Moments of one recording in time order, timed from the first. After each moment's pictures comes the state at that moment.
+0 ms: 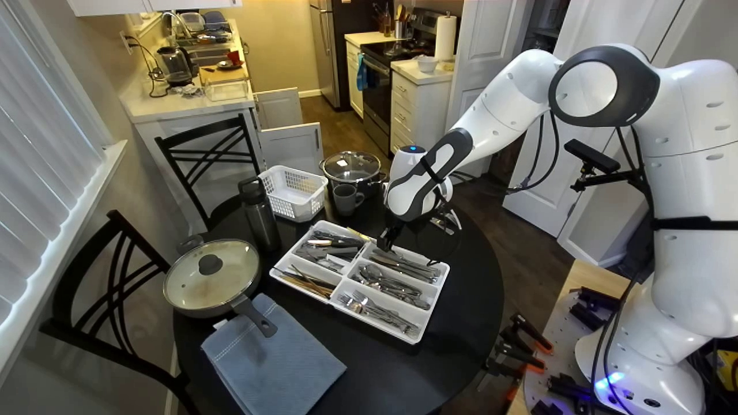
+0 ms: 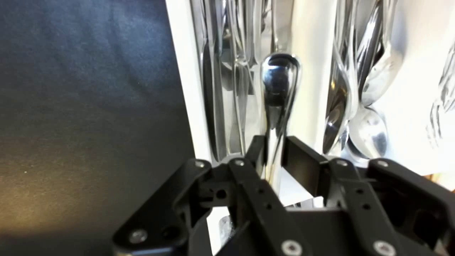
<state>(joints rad) -0.25 0.63 0.25 -2.04 0.10 2.74 -0.26</state>
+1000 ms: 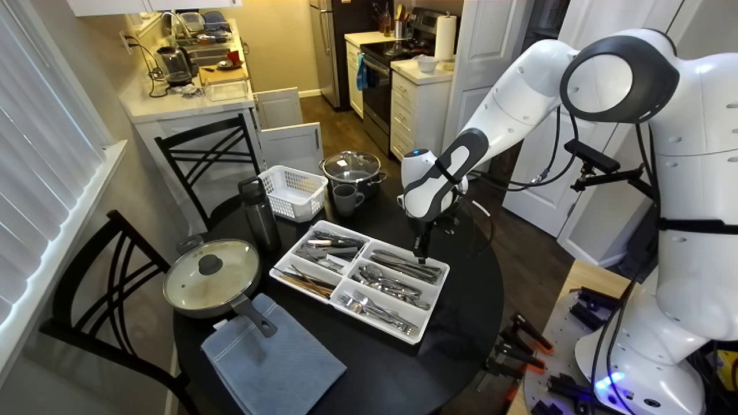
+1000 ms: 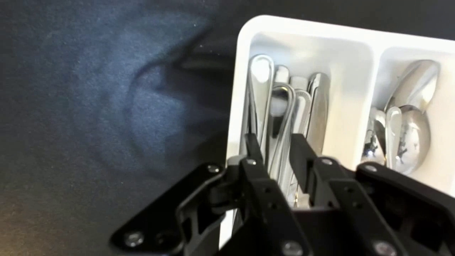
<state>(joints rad) -0.19 0.55 0.11 -2.14 -0.02 2.47 -0.39</state>
